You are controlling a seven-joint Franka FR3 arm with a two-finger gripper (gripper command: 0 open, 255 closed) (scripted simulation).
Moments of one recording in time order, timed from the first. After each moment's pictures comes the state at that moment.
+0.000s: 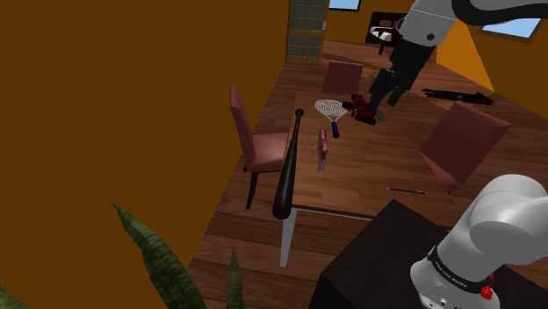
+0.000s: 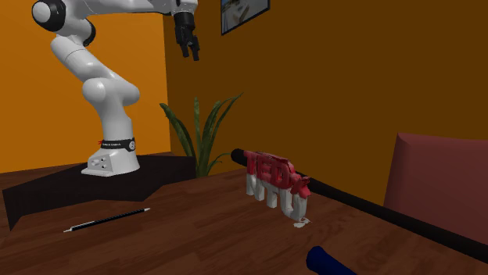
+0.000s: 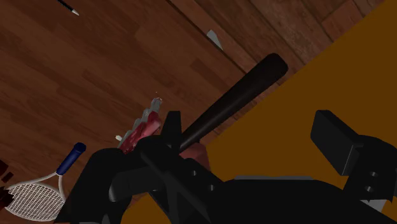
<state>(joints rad) 0.01 -0.82 0.02 -2.32 0.05 1.66 0.13</state>
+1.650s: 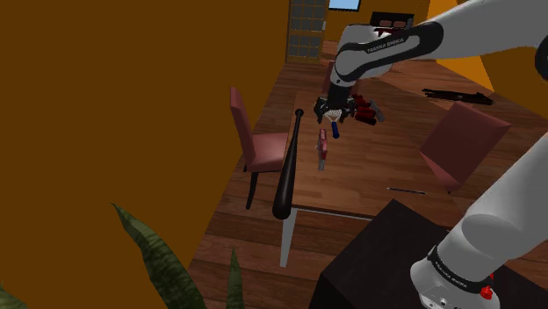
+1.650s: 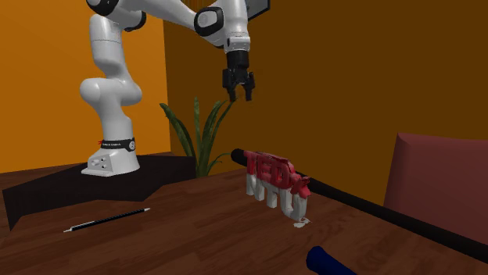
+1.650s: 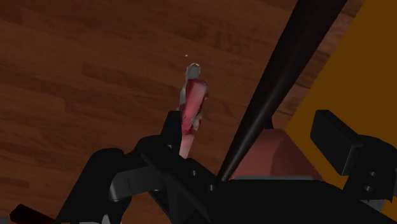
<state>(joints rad) -0.14 -0.06 -0.02 -2.10 0.01 2.12 0.37</state>
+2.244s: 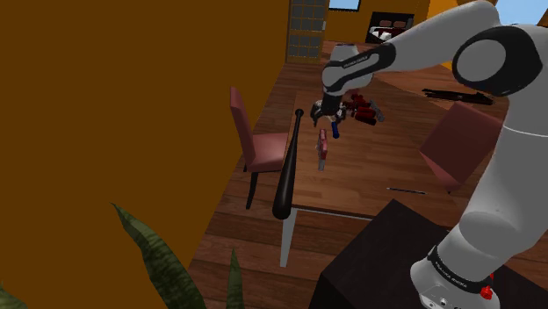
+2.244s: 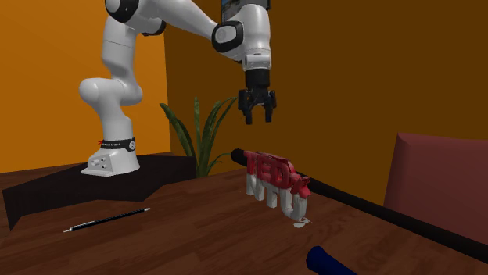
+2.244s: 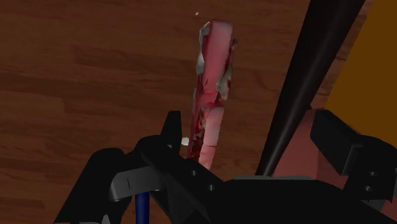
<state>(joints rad) -0.19 0.26 -0.07 -1.86 0.02 2.18 0.43</state>
